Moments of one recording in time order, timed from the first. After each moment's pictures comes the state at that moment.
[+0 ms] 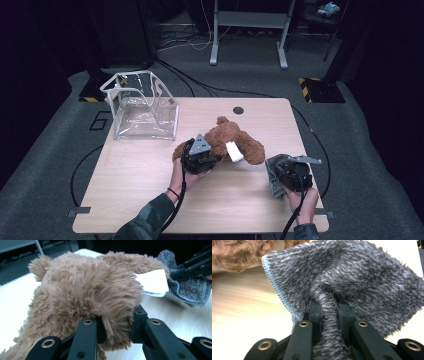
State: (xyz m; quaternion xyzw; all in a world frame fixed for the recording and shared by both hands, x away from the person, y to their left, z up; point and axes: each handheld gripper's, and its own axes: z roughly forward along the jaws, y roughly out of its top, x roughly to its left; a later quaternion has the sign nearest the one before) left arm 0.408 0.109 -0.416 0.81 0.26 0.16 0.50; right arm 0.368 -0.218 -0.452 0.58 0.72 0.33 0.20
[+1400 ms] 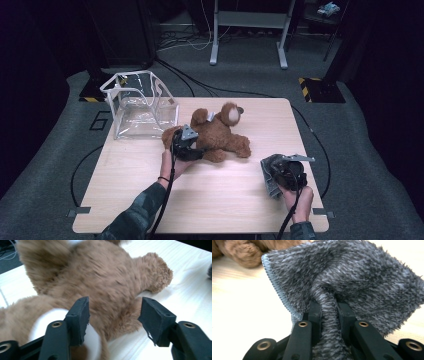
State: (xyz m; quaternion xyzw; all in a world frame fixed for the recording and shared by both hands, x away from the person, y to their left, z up) left arm 0.462 0.147 -0.444 0.81 0.35 0.20 0.42; right arm 0.375 -0.207 -0.457 0.58 0.73 0.32 0.19
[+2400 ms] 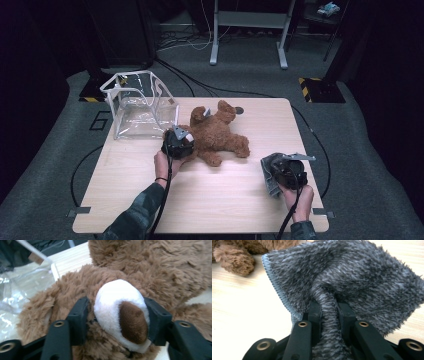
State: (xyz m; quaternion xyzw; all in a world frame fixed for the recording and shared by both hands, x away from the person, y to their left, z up) left arm 0.468 0.167 -0.466 0.77 0.44 0.29 0.36; right arm 0.376 -0.207 -0.453 0.58 0.73 0.32 0.19
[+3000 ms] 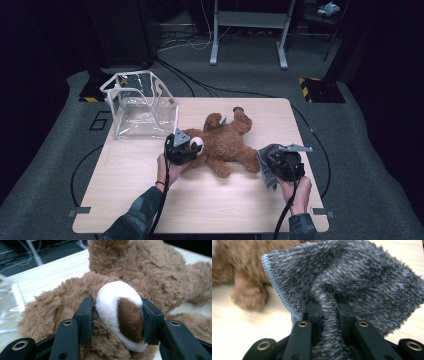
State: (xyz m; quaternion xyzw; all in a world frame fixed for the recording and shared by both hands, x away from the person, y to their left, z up) left arm 0.449 0.161 -0.457 0.78 0.36 0.23 0.45; right arm 0.386 -0.190 -0.422 0.55 0.74 0.33 0.21
